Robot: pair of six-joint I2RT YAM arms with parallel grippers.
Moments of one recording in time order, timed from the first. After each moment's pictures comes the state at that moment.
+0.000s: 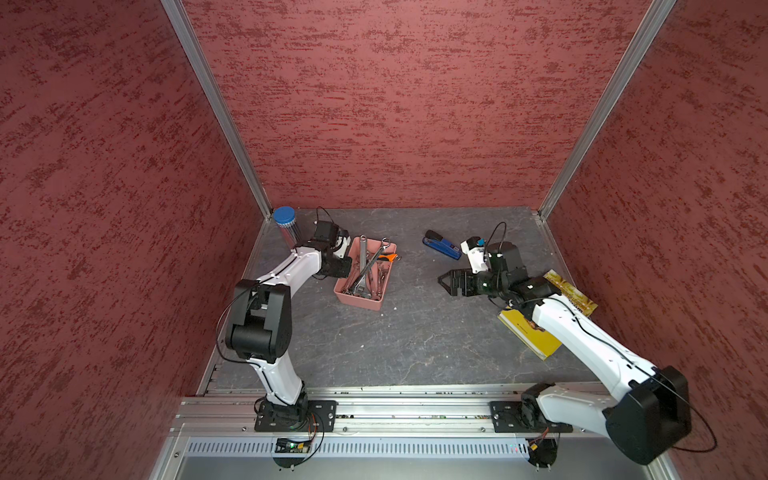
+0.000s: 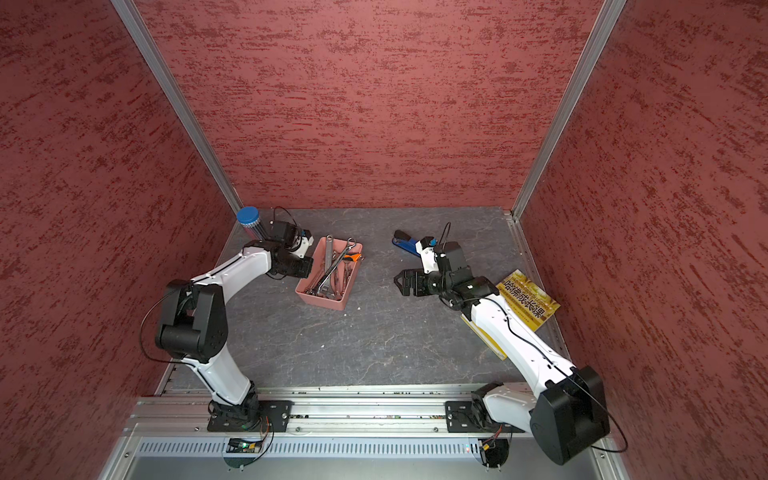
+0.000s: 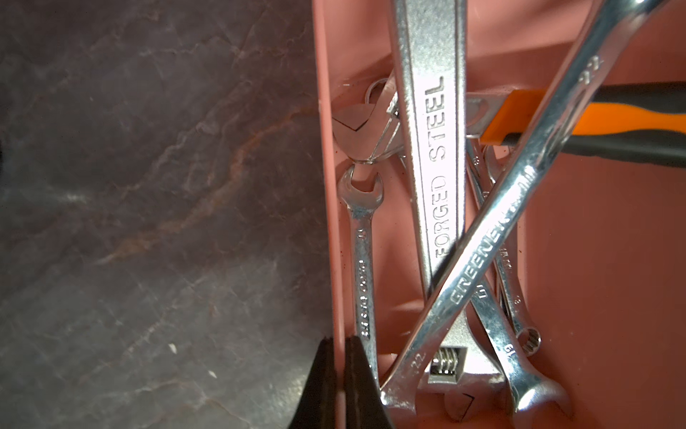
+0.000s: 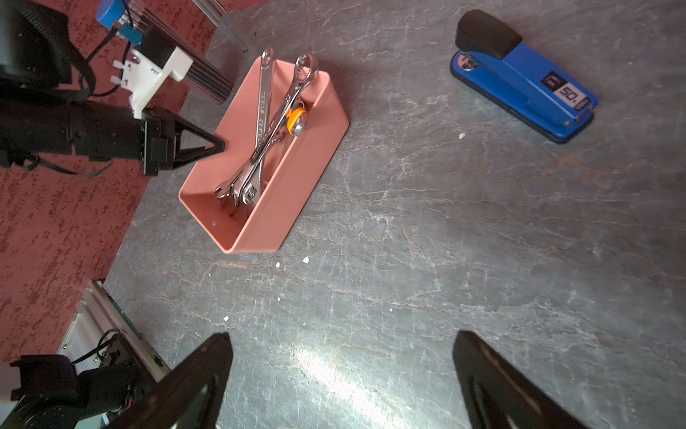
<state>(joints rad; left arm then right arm) -0.19 1.73 1.21 -0.61 0.13 0.00 0.42 1.22 0.97 -0.47 -0.32 0.34</state>
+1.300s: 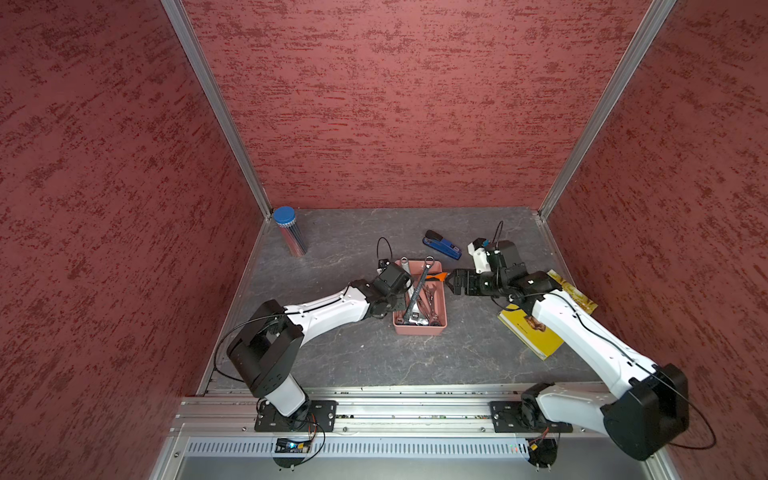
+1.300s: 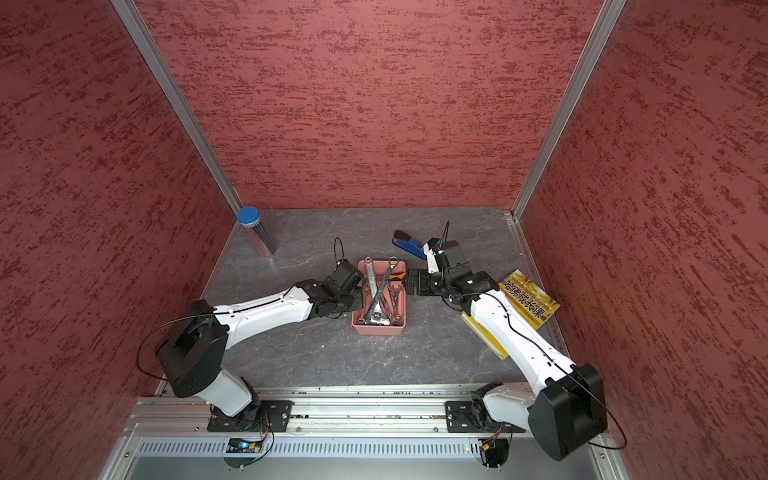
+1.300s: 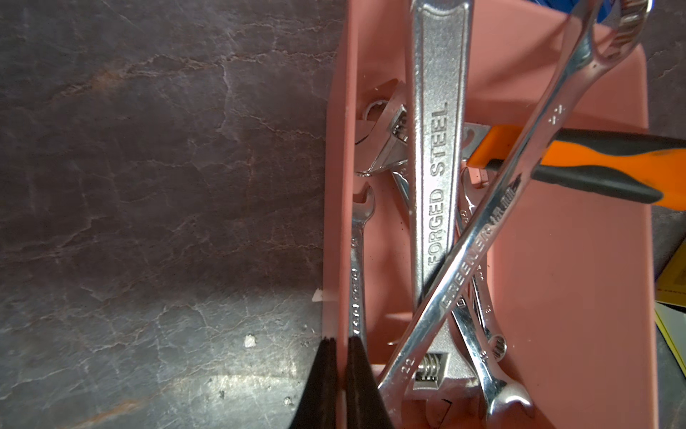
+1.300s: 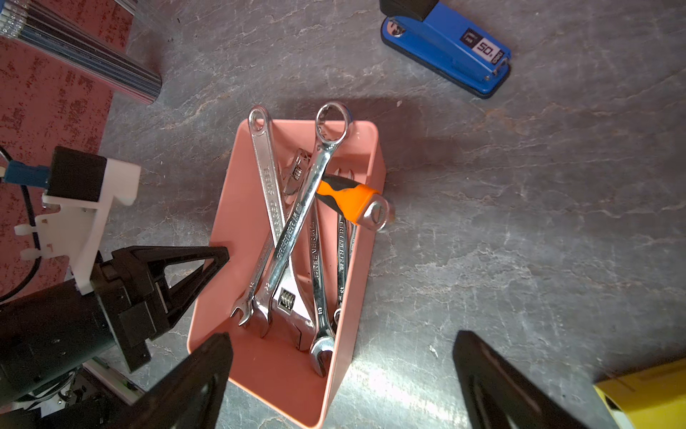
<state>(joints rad) -0.76 1.60 1.01 -0.43 -0.16 -0.79 0.42 1.24 1.02 -0.62 -0.20 0.42</state>
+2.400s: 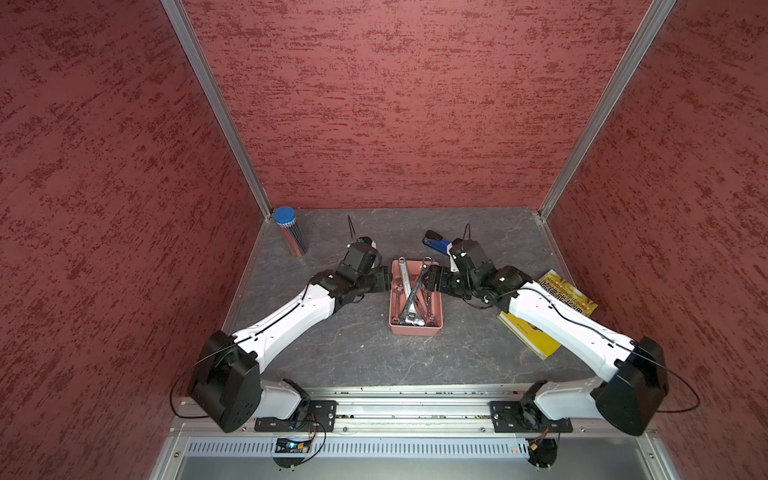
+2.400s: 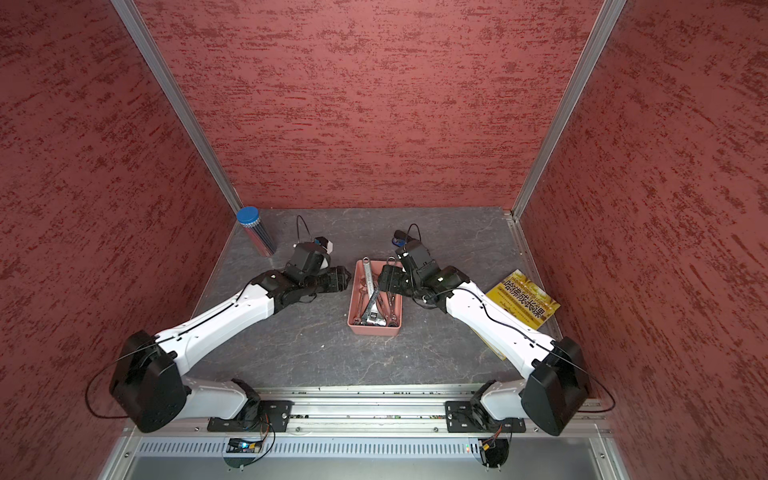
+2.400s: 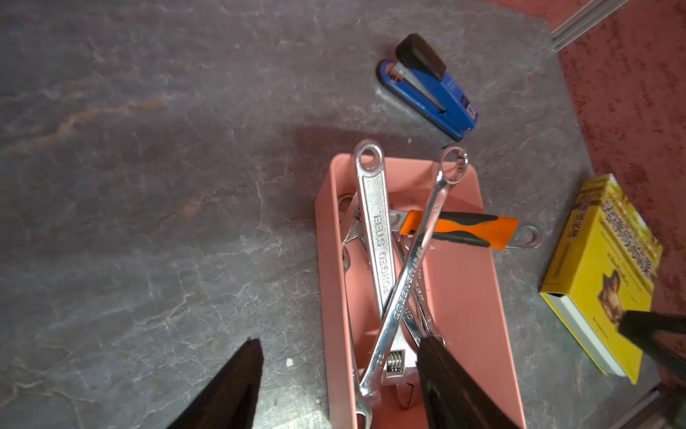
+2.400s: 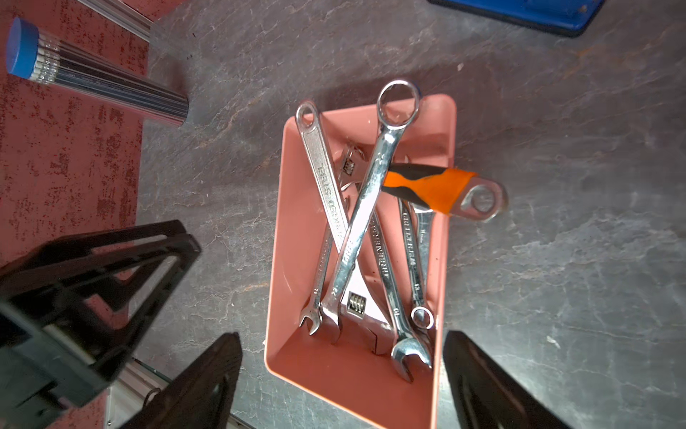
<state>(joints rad) -0.55 1.35 1.02 -0.44 0.03 -0.50 0.66 1.39 1.16 -0.62 -0.05 0.77</state>
